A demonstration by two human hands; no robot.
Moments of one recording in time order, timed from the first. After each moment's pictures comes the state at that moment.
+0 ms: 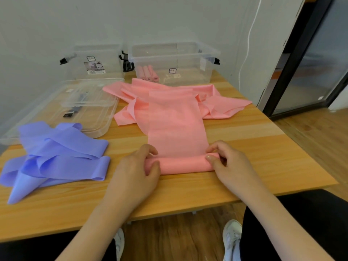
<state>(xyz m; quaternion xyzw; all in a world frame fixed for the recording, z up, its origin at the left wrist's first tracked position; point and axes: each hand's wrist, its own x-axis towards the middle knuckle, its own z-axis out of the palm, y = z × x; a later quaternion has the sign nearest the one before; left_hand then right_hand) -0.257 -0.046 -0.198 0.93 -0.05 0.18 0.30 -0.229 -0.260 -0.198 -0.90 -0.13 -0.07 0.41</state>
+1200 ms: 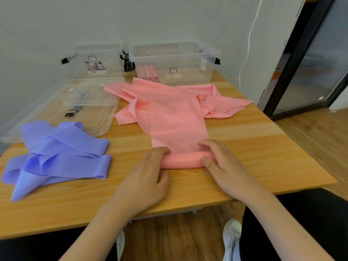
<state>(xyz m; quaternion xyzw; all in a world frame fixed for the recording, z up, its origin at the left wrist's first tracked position) -0.261 -0.054 -0.204 0.94 -0.13 0.11 0.30 -0.229 -0.255 -0.196 -0.91 -0.19 0.01 0.37</state>
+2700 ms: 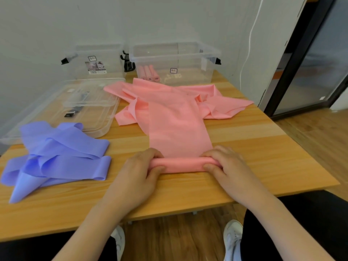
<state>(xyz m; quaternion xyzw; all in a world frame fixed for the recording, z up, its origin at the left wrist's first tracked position) -0.256 -0.039 -0.201 0.94 -0.12 0.12 0.31 -0.228 -0.263 -0.204 -0.93 -0.22 -0.05 0.30</state>
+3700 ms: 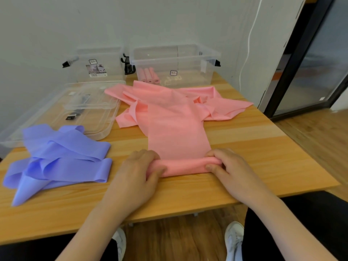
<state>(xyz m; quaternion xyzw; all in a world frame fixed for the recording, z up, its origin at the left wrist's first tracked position) -0.256 -0.035 -0.202 0.95 -0.12 0.15 0.26 -0.229 -0.265 -0.198 -0.92 -0.19 -0.01 0.35</state>
